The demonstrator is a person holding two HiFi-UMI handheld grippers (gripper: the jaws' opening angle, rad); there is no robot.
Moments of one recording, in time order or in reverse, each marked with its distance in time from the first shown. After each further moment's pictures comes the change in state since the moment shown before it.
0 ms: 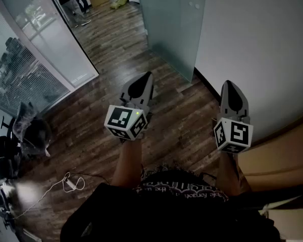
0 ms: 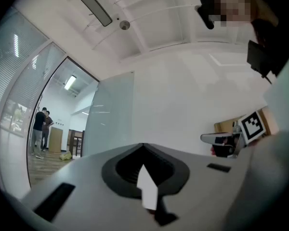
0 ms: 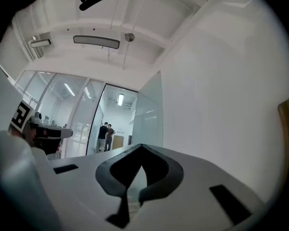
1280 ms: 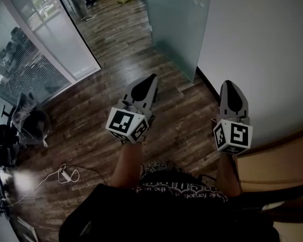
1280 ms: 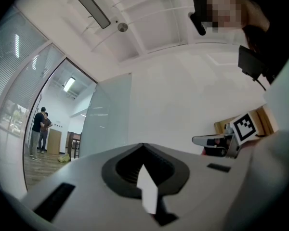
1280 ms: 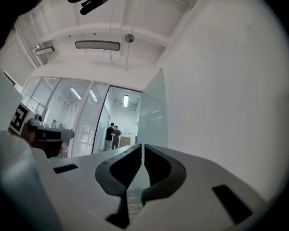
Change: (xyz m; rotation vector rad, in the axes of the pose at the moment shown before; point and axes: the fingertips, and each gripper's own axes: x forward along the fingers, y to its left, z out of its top) left arm 0.031 -0.033 -0.015 0.009 -0.035 0.000; right arm 0.029 -0.031 -0.018 0.019 -0.011 0.097
